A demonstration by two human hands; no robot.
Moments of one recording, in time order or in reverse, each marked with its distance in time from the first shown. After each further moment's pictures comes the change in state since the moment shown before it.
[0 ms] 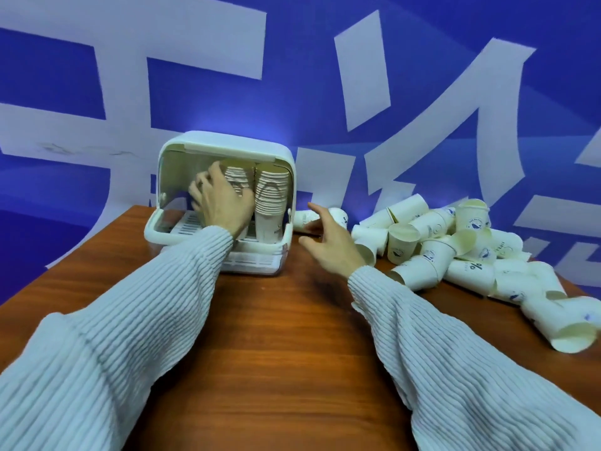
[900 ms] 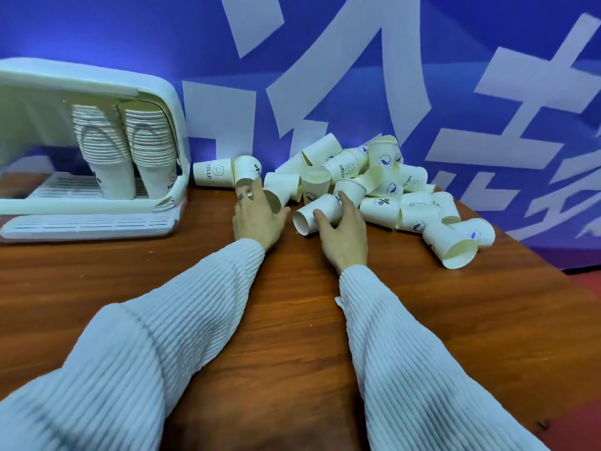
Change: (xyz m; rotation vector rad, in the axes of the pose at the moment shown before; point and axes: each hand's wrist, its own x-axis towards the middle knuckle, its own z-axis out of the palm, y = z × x) left_hand -0.150 0.075 0.182 -0.026 -0.440 0.169; right_hand -0.083 0.155 -0.073 0.040 0.500 0.334
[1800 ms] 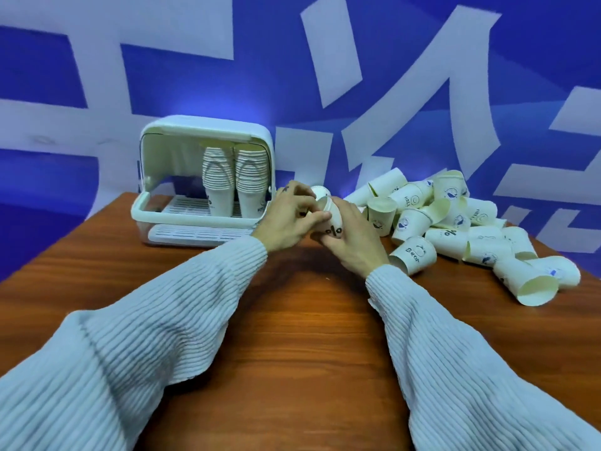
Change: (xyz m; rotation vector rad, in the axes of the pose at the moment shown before) left_hand -0.022 -0.024 -0.151 -0.144 -0.080 0.475; right_hand -0.025 -0.105 0.037 -0.096 -0.312 -0.516
